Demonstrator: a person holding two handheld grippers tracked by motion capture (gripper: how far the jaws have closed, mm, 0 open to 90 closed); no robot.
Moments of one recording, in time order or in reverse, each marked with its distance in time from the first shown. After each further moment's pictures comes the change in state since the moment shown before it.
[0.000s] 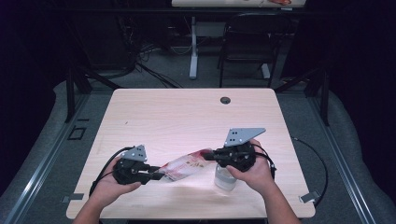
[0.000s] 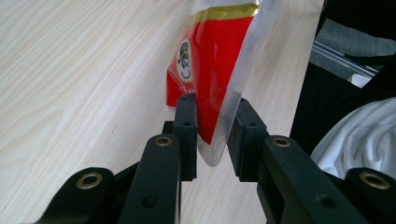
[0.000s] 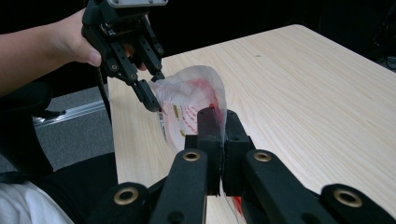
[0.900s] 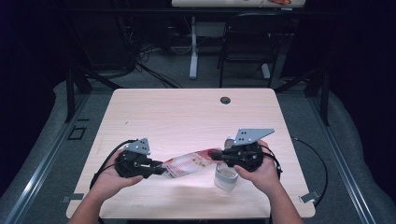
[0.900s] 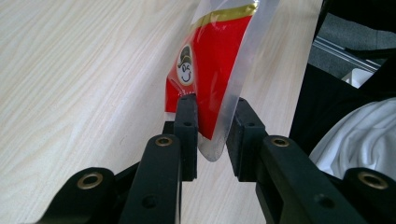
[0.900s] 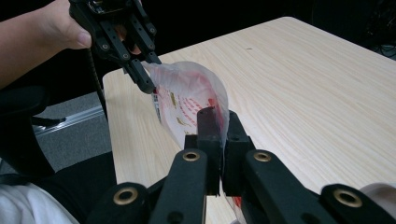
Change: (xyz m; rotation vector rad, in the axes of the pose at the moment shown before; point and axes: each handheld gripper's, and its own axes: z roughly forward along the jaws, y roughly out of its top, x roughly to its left) left arm 0.001 0.023 -0.006 0.025 0.000 0.017; right arm -0.010 -0.015 -0.013 -0.004 -0.017 0.056
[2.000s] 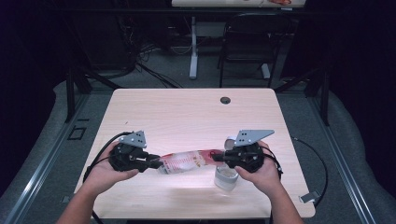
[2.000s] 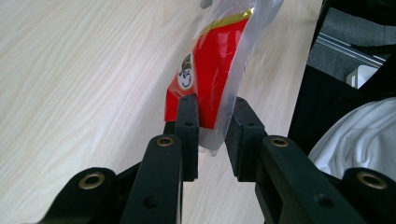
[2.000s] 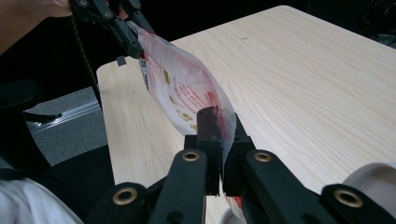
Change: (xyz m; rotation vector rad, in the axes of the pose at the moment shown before) left arm -0.001 0.019 -0.026 0.014 0.028 0.033; right arm -0.002 -0.006 0.000 0.027 -0.016 0.018
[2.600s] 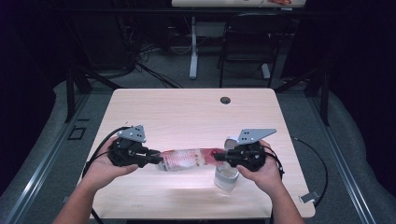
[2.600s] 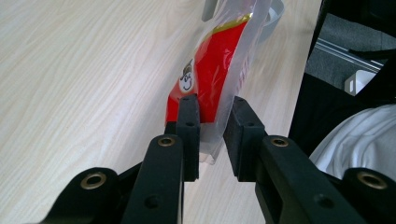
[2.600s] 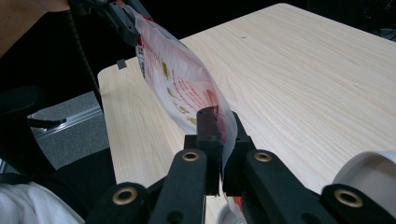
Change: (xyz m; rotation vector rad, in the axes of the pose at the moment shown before) left arm 0.004 0.012 -0.009 -0.015 -0.003 0.006; right arm -0.006 -0.003 -0.002 -0.006 0.007 0.033
